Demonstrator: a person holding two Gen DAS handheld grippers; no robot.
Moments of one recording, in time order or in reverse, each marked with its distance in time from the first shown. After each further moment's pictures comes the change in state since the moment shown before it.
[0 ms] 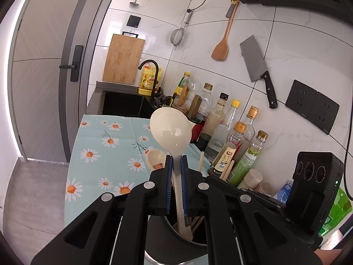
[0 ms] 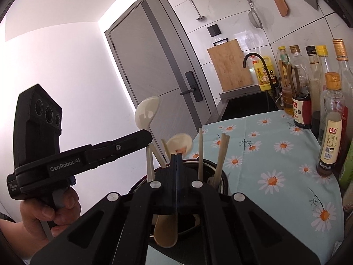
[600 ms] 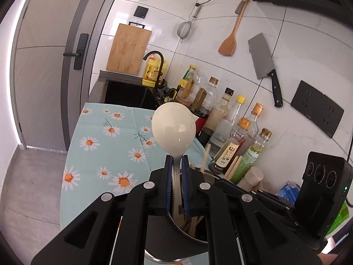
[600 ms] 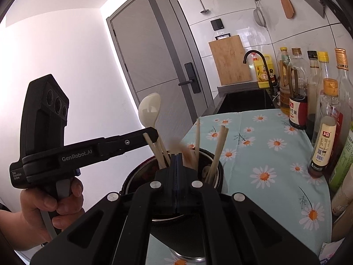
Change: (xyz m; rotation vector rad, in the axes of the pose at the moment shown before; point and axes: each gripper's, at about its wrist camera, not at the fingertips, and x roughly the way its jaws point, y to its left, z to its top) left arm 0.006 0.007 -0.004 -0.060 0.040 0.001; right arm -0.004 0.007 -0.003 -0.065 0.072 -0.028
